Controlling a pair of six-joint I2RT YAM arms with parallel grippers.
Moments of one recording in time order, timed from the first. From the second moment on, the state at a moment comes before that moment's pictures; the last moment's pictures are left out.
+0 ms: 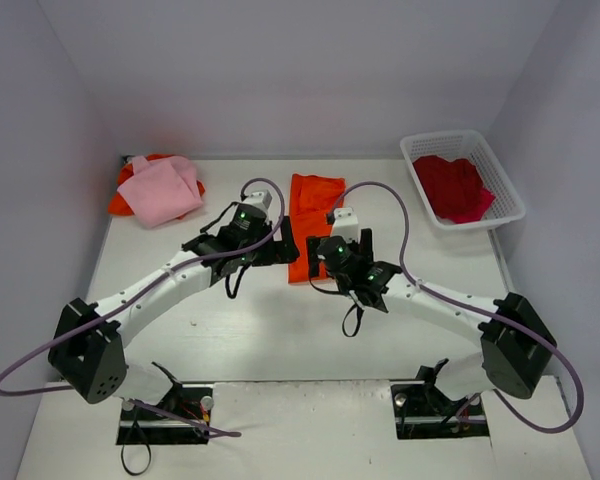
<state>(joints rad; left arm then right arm) -0.66 1.40 1.09 -0.40 -0.03 -0.63 0.85 1.41 0.86 -0.14 0.61 0.41</state>
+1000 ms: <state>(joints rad) -0.50 1.12 0.97 -0.53 -0.12 -0.73 1.04 1.58 0.90 -0.23 0.68 0.12</state>
